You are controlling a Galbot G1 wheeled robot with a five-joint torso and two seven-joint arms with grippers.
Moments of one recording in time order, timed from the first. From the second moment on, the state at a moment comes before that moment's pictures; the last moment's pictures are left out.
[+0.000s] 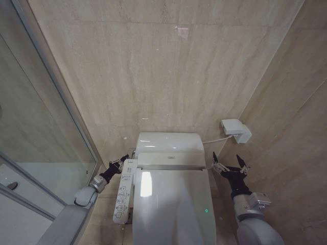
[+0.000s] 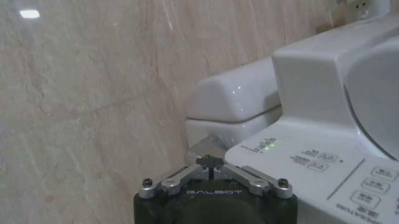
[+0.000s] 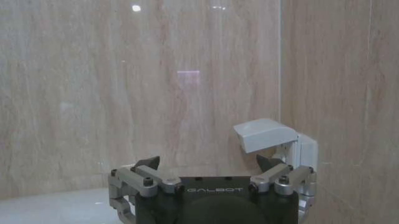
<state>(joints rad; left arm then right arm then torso) 0.82 -1.10 -0.21 -1.10 -0.17 -0.51 0.40 -1.54 1.43 0.66 2.23 0.25 -0.10 0.14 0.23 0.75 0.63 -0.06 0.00</state>
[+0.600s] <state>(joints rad) 0.78 -1.12 -0.19 -1.01 -0.15 -0.53 0.42 -1.54 1.43 0.66 2.23 0.25 -0.10 0.14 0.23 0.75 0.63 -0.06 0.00</state>
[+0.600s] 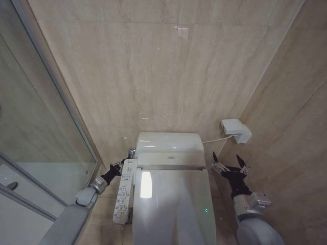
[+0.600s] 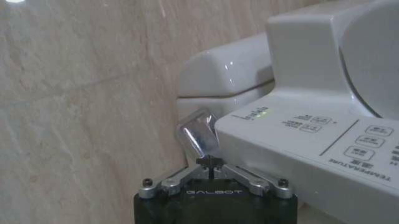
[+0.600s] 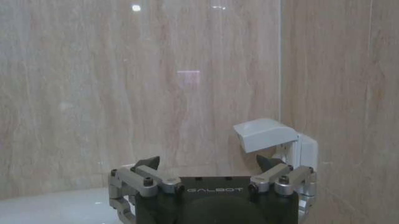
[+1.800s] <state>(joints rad) 0.68 -1.16 -0.15 -0.91 -0.15 -0.54 0.43 -1.54 1.43 0.66 2.23 0.25 -0.10 0.14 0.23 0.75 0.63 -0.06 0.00</state>
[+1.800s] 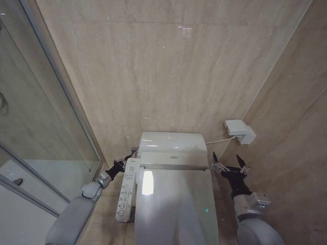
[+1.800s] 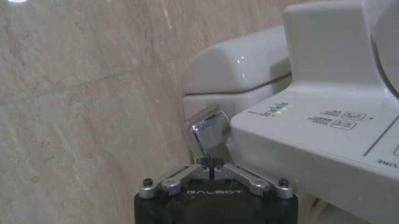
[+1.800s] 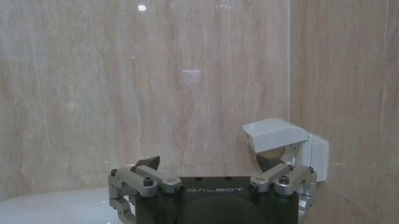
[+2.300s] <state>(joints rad) 0.69 -1.16 -0.16 -0.92 -0.15 -0.54 0.44 -1.54 1.43 0.66 2.23 0.25 -0.10 0.14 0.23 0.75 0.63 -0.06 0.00</state>
